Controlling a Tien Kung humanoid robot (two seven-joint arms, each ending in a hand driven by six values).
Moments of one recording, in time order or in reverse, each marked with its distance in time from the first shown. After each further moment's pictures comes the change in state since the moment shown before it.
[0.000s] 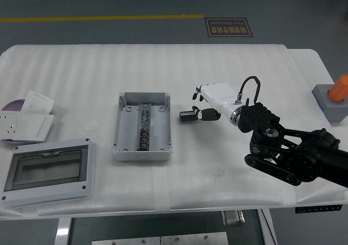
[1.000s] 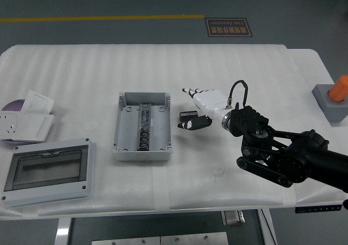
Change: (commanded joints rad) left arm 0.000 -0.001 -0.027 0.000 0.029 -0.007 0.013; right arm 0.014 0.058 -0.037 -0.045 0.020 0.067 -0.018
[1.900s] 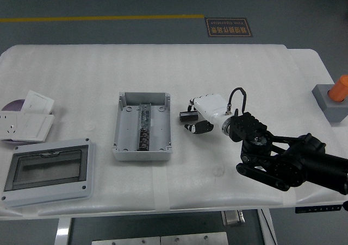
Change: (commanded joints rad) left arm -0.007 0.002 0.009 0.000 -0.006 0.003 -0.005; right arm 0.001 0.017 -0.069 -0.051 -0.006 -0.078 0.011
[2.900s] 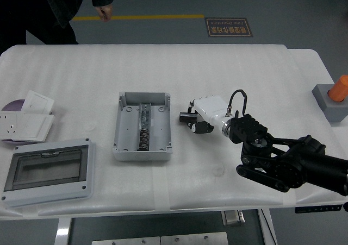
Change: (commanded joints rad) left arm 0.004 0.000 -0.005 0.000 0.008 0.005 -0.007; right arm -0.007 -0.006 -0.008 -0.004 0.019 -0.030 0.013
